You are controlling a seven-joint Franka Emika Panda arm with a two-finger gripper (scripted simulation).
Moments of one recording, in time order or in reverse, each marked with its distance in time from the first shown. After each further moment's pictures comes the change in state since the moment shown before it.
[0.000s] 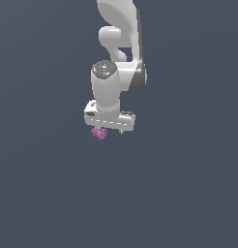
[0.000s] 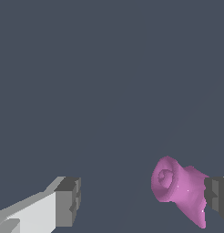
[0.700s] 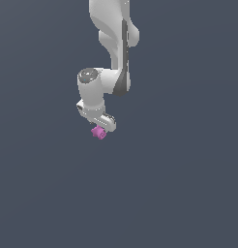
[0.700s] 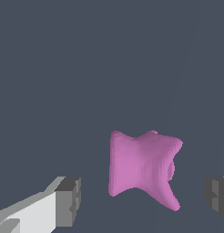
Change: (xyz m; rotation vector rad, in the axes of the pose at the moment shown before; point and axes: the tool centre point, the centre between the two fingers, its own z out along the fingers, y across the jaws) arm -0.051 0.077 0.051 -0.011 -0.015 0.396
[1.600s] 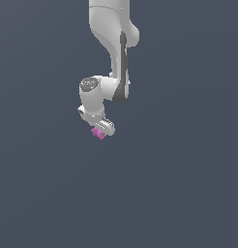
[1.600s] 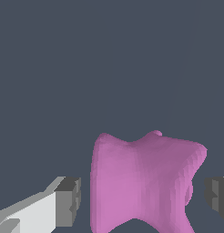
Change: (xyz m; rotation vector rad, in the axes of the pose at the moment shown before) arm -0.004 0.010 0.039 -0.002 -0.001 0.041
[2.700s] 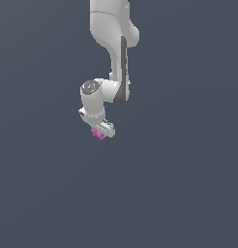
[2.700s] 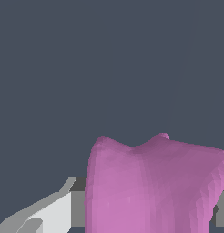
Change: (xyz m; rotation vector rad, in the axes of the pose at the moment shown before) arm 0.001 -0.003 0.013 0.003 0.010 0.007
